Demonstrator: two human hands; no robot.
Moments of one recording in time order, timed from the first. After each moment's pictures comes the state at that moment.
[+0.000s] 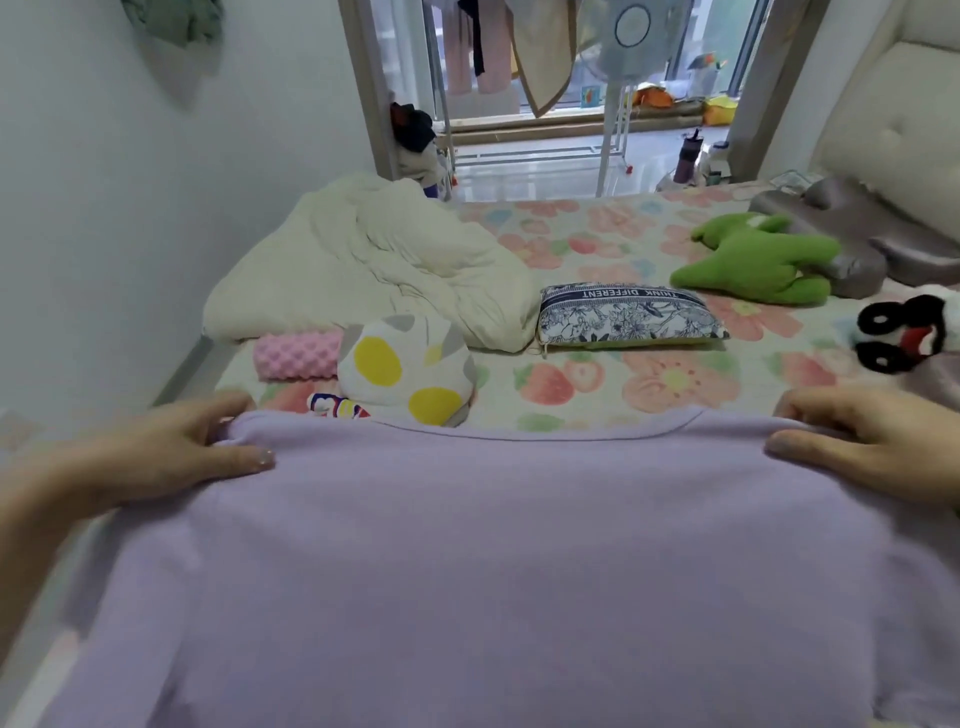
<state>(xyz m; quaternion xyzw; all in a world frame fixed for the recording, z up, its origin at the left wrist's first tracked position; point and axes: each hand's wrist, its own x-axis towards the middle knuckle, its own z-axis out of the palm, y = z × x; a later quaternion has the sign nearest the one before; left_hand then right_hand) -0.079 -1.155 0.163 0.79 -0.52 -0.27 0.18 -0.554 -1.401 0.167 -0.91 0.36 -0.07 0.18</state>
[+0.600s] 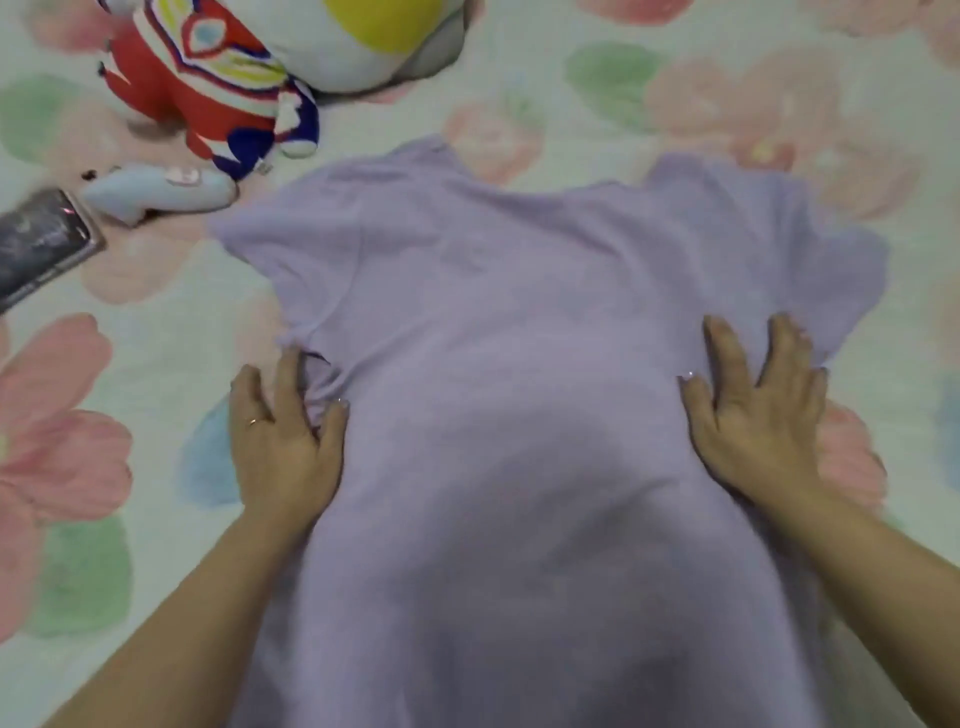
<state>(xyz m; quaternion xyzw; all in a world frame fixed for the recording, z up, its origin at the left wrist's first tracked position) -0.173 -1.153 -0.300 0.92 -0.35 -0.06 0.18 -0.471 -1.352 -0.315 -0.81 0.58 -0.08 0.11</state>
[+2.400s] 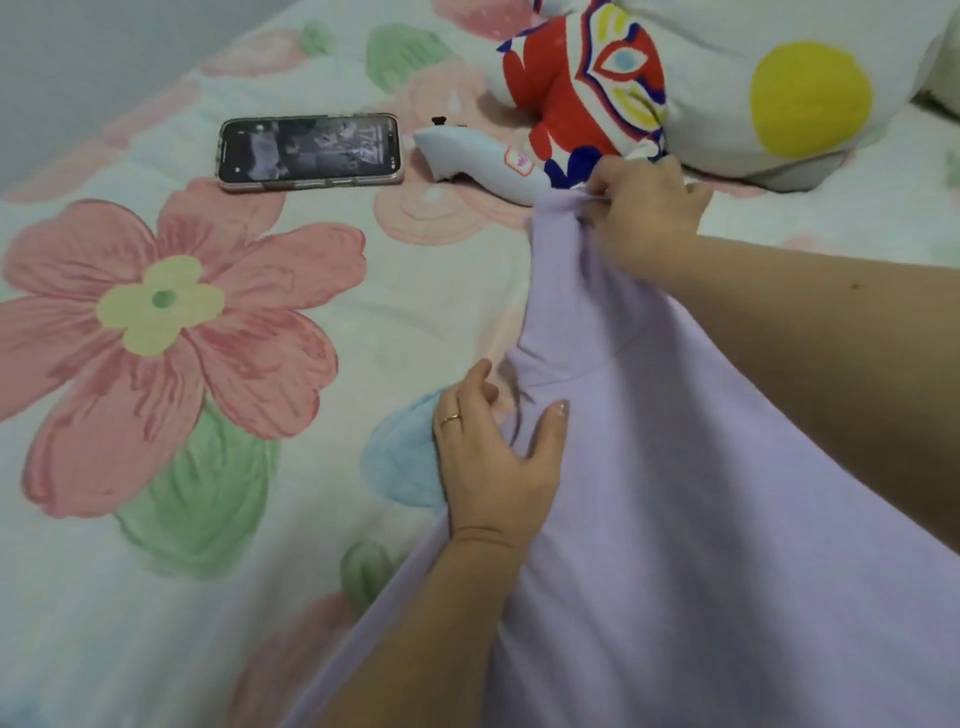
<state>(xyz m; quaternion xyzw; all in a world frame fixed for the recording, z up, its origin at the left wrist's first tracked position) -0.165 -1.169 -0.322 0.85 -0.10 0.00 0.52 -0.065 -1.365 -0.276 -0.96 0.26 -0.09 0.08</state>
